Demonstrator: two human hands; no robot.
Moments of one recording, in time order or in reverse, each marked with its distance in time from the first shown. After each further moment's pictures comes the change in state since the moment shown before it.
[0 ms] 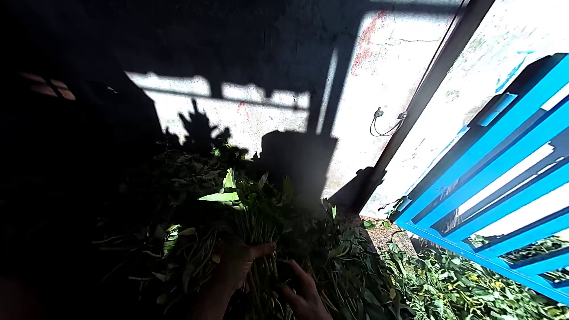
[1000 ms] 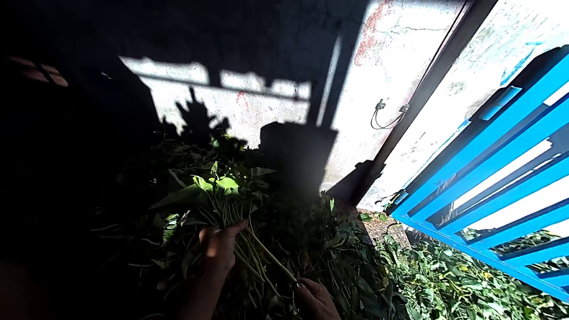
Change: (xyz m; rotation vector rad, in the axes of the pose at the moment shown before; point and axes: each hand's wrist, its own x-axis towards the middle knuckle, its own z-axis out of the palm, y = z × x) left_hand 0.008 -0.001 -0.013 -0.037 0.523 0.032; right_hand -0.055 0.011 -0.023 0.238 0.026 0.315
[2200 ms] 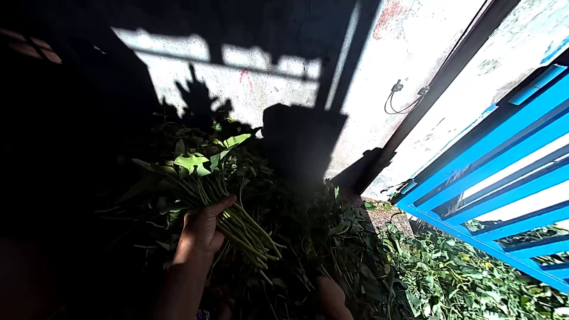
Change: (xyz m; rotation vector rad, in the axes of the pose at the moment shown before) left_hand 0.006 0.040 -0.018 -0.313 -0.060 -0.170; right_hand 0.030 0.088 -0.053 -1.322 -0.024 0.841
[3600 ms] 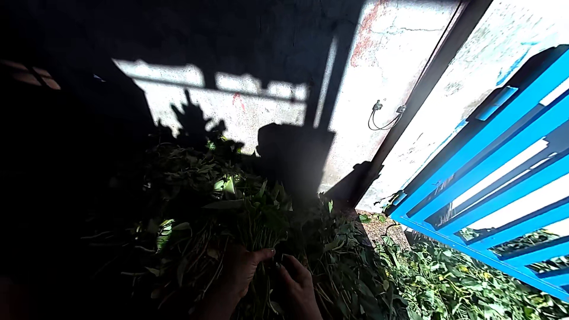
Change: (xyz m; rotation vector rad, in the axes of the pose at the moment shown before) left_hand -0.023 -0.079 0.010 0.511 -0.264 -0.022; right_hand -0.096 -0.100 -0.072 1.516 0.308 -0.750
